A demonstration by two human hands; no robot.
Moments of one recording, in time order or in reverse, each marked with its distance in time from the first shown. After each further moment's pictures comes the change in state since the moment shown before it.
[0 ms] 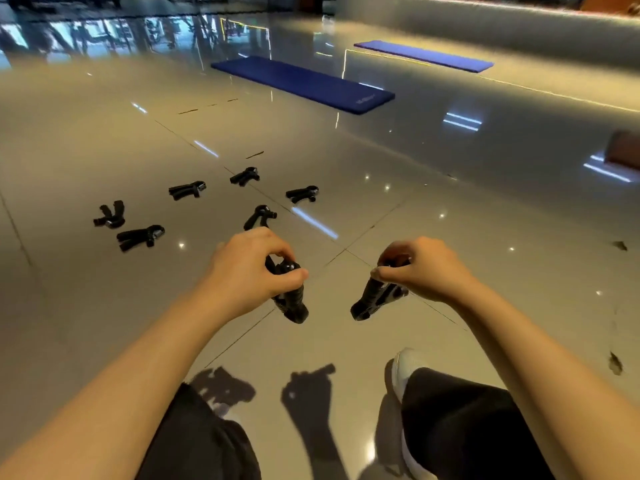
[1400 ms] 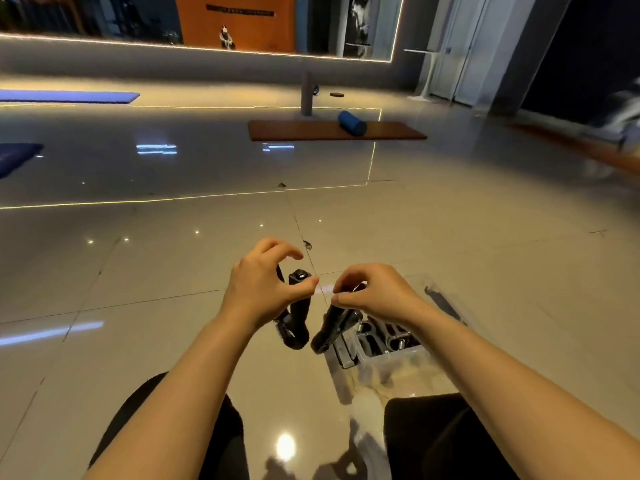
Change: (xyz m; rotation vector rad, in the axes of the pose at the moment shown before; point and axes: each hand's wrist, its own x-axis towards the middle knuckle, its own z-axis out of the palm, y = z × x) left_hand -0.162 0.281 0.102 -0.417 -0.242 0.846; right_hand -0.417 0.045 0.002 0.342 0.532 0.737
